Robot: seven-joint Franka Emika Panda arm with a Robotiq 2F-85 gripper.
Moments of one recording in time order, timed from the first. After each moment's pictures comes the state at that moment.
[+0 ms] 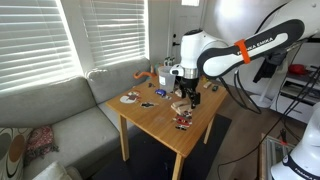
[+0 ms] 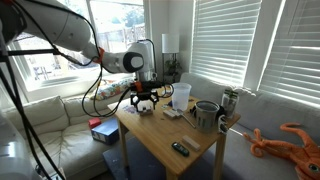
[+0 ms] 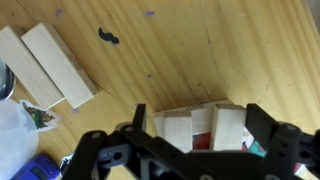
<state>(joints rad) 0.07 -0.04 0.07 -2.16 -0.14 2.08 -0.74</state>
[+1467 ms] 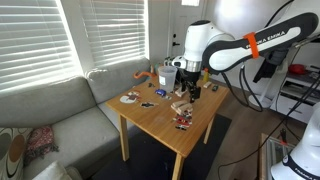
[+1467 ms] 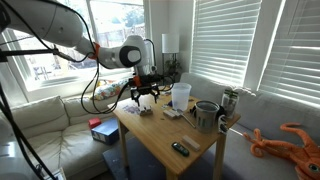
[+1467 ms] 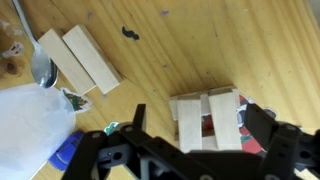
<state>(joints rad) 0.07 -0.11 0.06 -2.17 -0.15 2.11 -0.70</state>
